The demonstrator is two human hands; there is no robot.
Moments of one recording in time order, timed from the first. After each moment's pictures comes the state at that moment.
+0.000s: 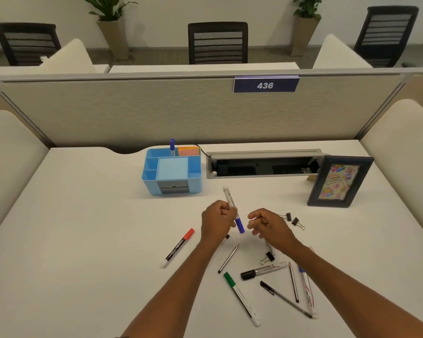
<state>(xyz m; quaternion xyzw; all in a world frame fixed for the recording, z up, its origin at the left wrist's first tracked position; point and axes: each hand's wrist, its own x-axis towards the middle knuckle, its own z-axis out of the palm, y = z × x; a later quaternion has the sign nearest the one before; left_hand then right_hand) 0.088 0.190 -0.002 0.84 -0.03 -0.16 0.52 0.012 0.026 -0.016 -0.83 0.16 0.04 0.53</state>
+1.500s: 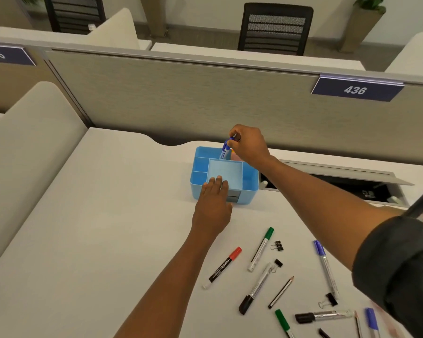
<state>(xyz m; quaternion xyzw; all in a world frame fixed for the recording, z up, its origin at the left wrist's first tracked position) 0.224 0.309 -0.031 0.97 -0.17 -0.06 0.18 0.342 0.156 0.035 -0.95 0.02 -0.09 0.31</state>
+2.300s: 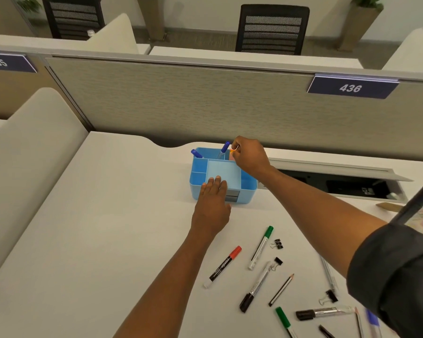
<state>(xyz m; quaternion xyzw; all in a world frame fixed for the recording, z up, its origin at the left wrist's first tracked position) 0.223 0.307 -0.029 0.97 -0.17 -0.08 0.17 0.321 0.152 0.016 -0.96 0.07 -0.06 0.27</state>
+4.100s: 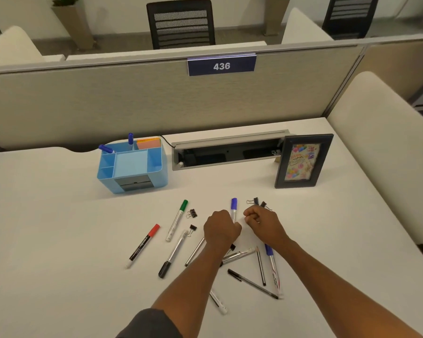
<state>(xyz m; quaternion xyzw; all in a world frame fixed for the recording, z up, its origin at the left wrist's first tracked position) 0.034 0.093 -0.050 0.96 -0.17 -0.19 0.15 -0.029 -0.044 -0.069 -0.88 0.23 0.01 0.41</state>
